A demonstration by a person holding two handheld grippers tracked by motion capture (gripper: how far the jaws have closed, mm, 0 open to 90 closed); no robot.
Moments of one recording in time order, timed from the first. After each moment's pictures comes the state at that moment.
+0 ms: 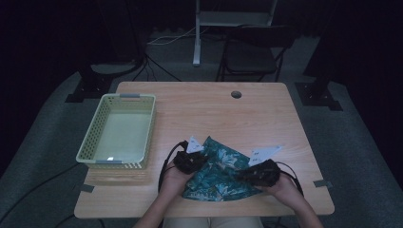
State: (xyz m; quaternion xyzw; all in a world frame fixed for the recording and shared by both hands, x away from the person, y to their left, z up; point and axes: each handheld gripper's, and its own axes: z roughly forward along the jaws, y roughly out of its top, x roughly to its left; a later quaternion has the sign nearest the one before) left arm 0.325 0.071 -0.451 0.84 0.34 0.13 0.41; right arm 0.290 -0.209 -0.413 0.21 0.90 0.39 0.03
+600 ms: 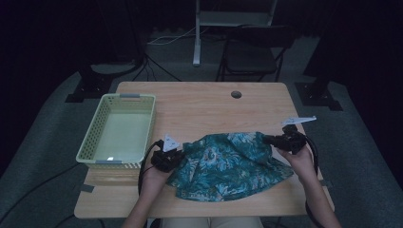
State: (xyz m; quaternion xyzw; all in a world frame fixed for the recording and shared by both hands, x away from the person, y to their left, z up) left arm 0.327 0.124 -0.456 0.82 0.40 0.18 0.38; right arm 0.381 -0.303 -0.418 0.45 0.80 0.39 0.07
